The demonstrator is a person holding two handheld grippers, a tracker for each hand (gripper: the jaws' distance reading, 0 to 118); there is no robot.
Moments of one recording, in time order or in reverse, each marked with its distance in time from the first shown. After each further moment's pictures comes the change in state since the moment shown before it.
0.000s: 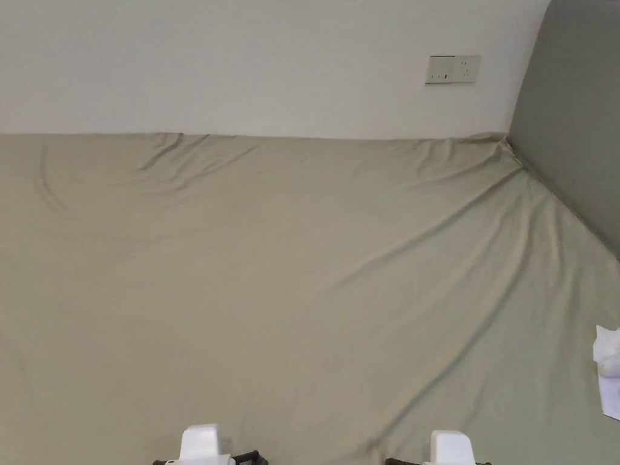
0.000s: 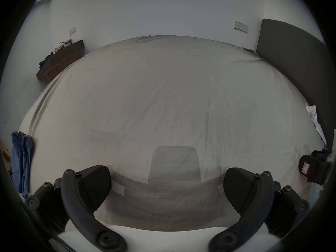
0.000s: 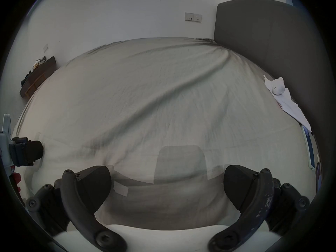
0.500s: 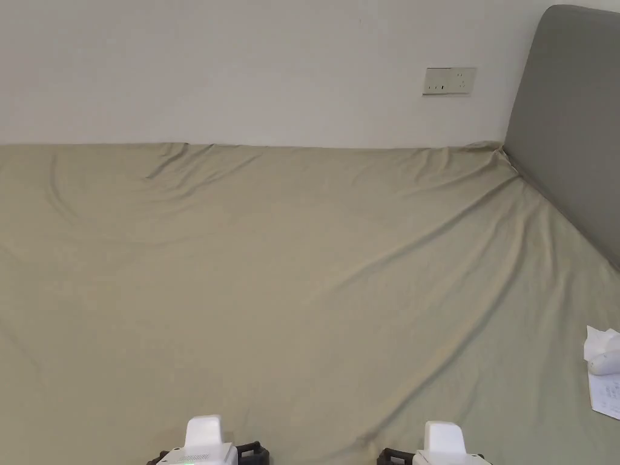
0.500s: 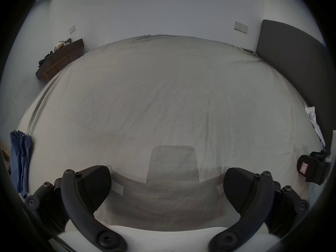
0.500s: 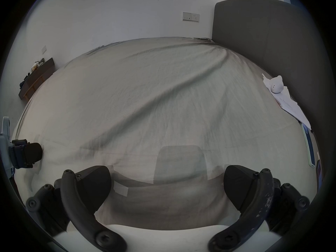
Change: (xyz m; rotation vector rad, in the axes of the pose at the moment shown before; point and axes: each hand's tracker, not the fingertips) left arm -0.007 0.013 0.007 -0.003 -0.018 0.011; right arm -0.001 0.002 0.003 0.003 -0.005 -0.014
